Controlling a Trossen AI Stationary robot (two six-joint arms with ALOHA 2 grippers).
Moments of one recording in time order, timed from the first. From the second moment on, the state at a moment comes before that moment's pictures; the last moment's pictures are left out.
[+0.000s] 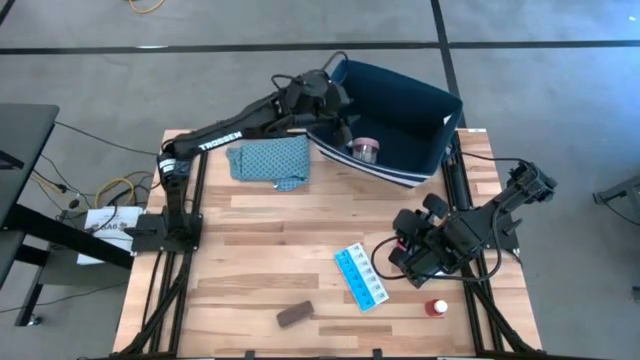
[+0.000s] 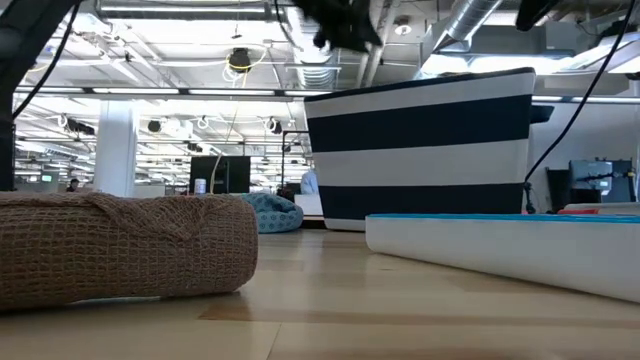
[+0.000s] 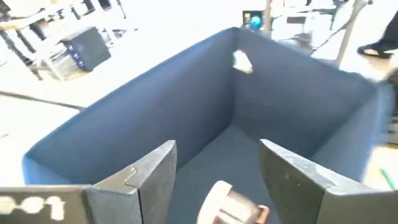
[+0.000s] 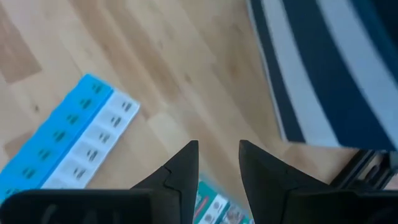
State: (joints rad) left arm 0.36 1.91 2.04 -0.47 -0.09 0.17; right arm 0.60 1.51 1.50 -1.57 0.60 1.09
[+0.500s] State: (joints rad) left arm 0.17 1.87 2.34 -1.20 0.04 0.04; right arm 0.60 1.51 1.50 -1.06 0.39 0.75
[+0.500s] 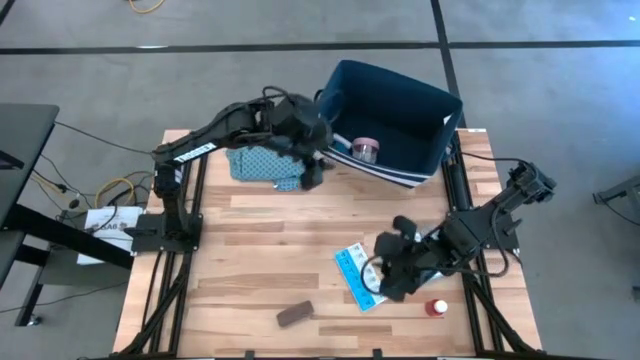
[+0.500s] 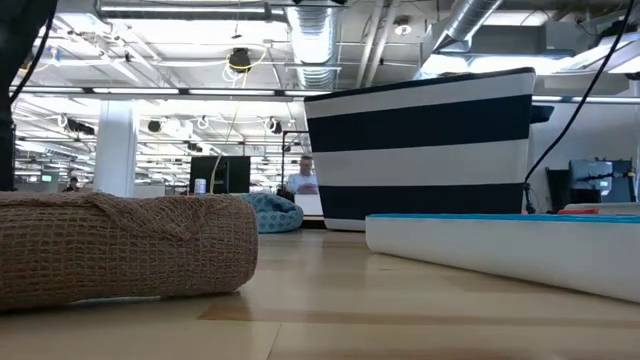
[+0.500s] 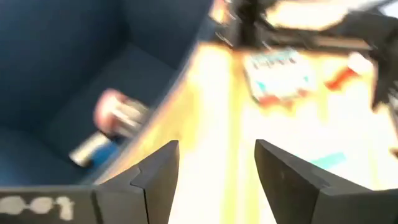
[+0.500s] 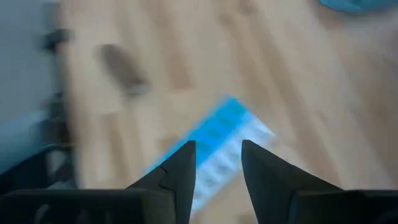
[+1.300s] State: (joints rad) left arm -0.74 1.85 1.64 -0.92 -0.17 -0.61; right arm 0.69 1.57 1.50 -1.05 0.31 0.85
